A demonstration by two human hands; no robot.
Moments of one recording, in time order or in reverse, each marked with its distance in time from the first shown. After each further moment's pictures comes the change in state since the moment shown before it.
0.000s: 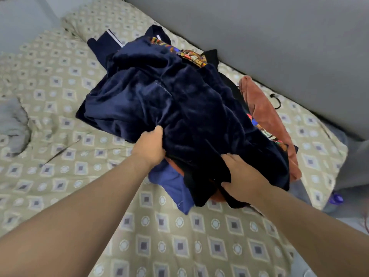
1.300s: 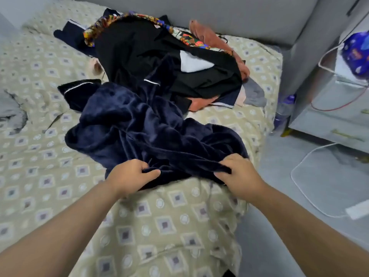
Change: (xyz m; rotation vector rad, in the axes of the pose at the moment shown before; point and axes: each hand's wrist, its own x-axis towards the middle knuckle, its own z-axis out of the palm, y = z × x) left_hand -0.301 -0.087 0.070 0.037 -0.256 0.203; right_hand -0.267 -0.051 0.212 0.481 0.305 0.106
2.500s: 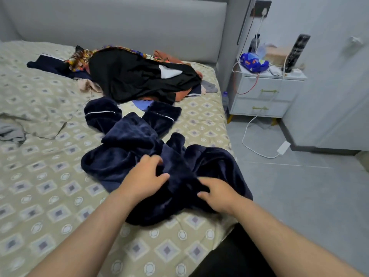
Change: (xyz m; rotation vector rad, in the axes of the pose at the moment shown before) left_hand -0.180 -0.153 -0.006 -0.083 0.030 0.552; right_hand -0.203 -0.181 0.243 0.113 0.131 0.309
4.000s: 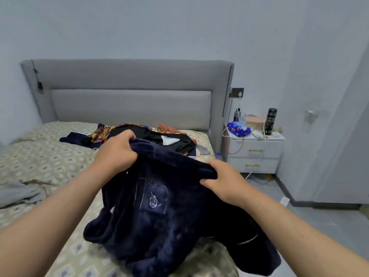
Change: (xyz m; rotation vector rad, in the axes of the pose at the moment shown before) left_hand -0.012 0.099 -0.220 0.087 0.613 0.111; right_hand -0.096 -0.131 -0.169 0.024 0.482 -0.298
